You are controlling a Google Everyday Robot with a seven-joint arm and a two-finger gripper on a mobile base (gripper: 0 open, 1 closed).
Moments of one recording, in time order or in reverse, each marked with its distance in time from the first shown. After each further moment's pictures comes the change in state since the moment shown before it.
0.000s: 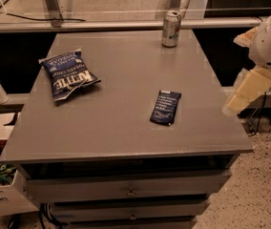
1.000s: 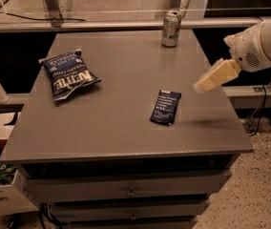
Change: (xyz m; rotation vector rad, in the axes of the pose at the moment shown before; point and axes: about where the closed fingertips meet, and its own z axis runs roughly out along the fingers) arm -0.017 -0.065 0.066 0.076 -0.282 0.260
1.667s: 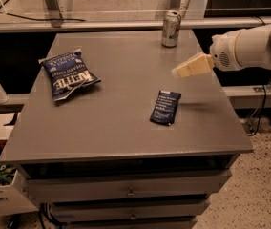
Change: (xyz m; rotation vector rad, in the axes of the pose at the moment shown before) arm -0.030 -0.028 0.053 0.096 -0.204 0.185
